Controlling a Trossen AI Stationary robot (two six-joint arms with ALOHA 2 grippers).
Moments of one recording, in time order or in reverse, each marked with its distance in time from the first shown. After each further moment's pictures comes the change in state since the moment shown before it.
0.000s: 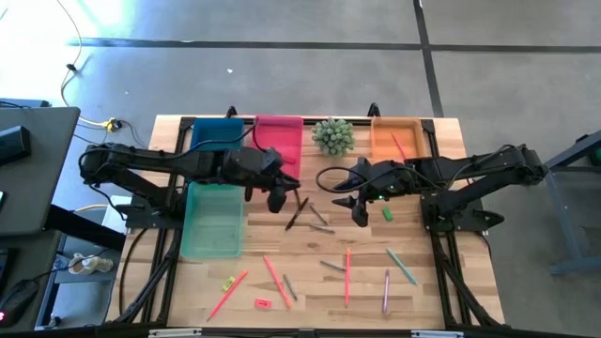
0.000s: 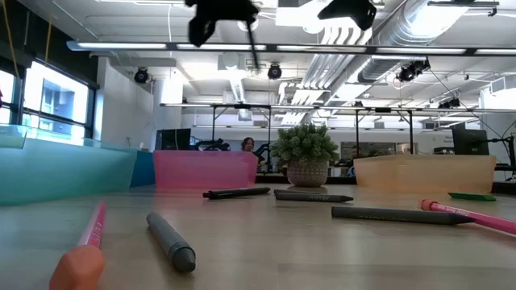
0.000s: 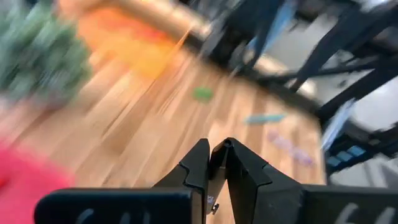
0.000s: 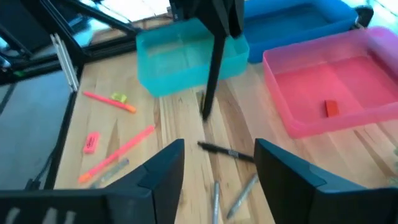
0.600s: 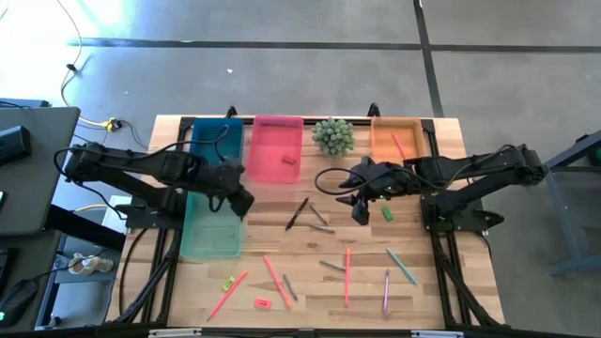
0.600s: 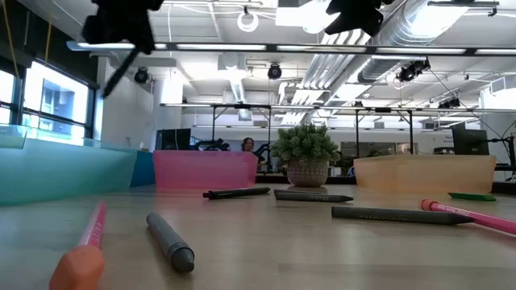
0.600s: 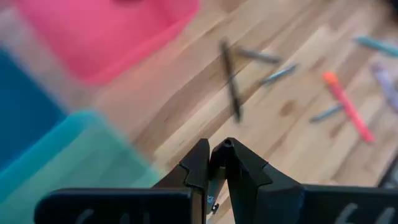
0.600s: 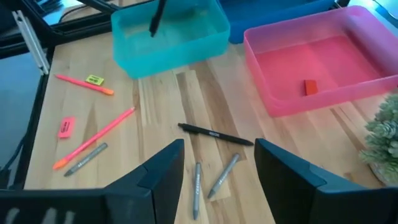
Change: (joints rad) left arm -0.123 -0.188 0.001 -0.735 -0.134 -0.474; right arm -0.012 0.000 0.000 -0.084 0.047 0.007
